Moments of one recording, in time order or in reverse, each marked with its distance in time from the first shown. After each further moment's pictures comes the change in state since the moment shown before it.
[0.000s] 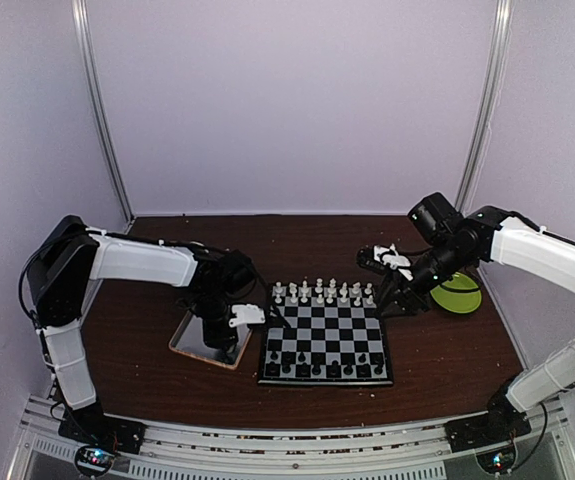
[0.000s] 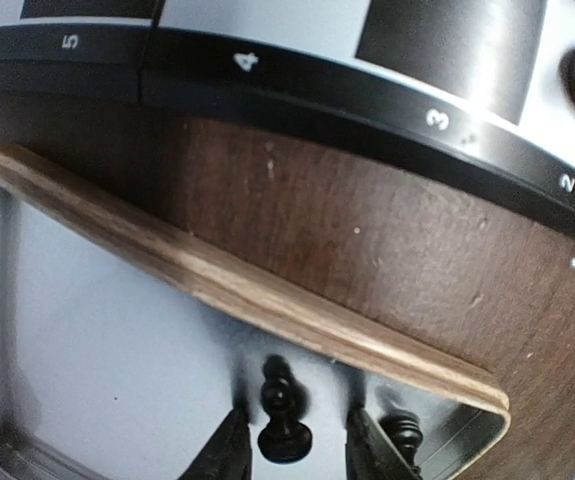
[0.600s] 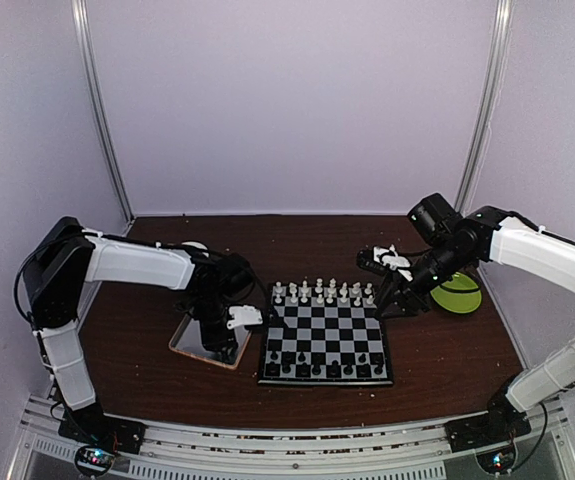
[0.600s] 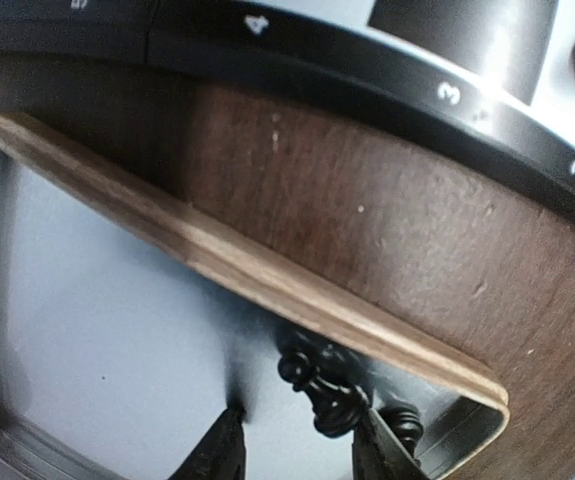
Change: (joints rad) left arm -0.010 -0.027 -0.035 0.008 -0.029 -0.066; right arm 0.000 0.005 0.000 -0.007 0.000 -0.001
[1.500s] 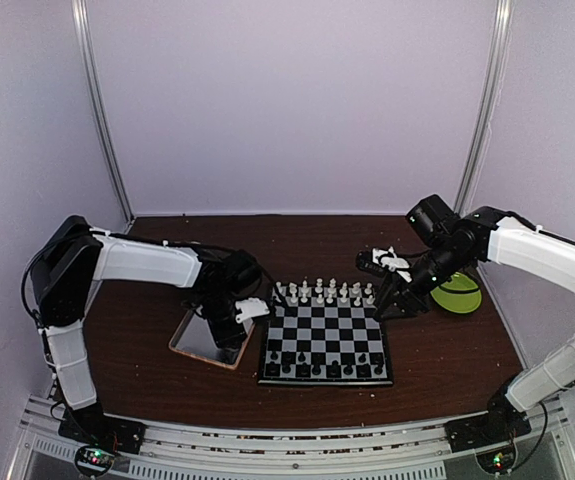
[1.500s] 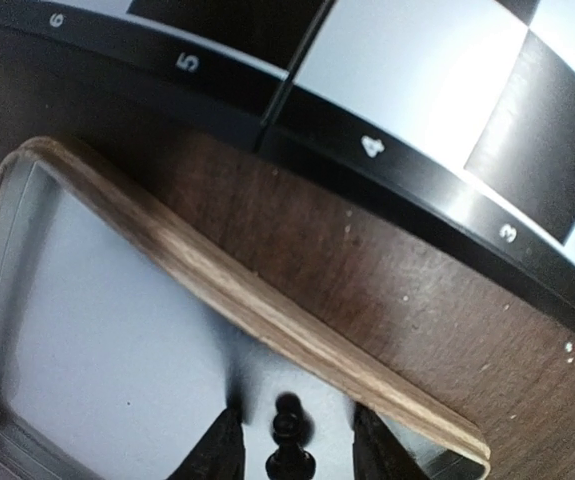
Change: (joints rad) left arm -0.005 0.046 0.054 0.018 0.000 -0.161; right arm 0.000 0.012 0.000 -0.007 0.000 0.000
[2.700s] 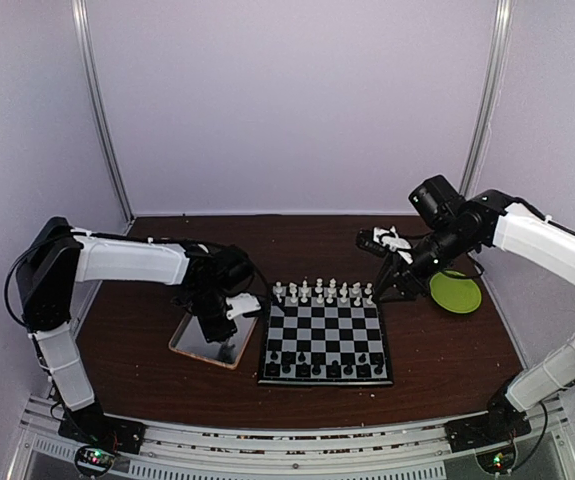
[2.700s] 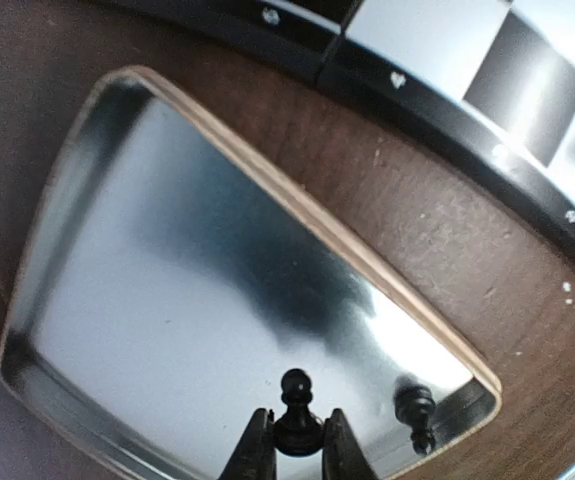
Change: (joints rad) left arm 0.005 -0.076 -0.026 -0.047 -0.061 -0.011; right arm 0.000 0.005 0.108 -0.047 0.011 0.039
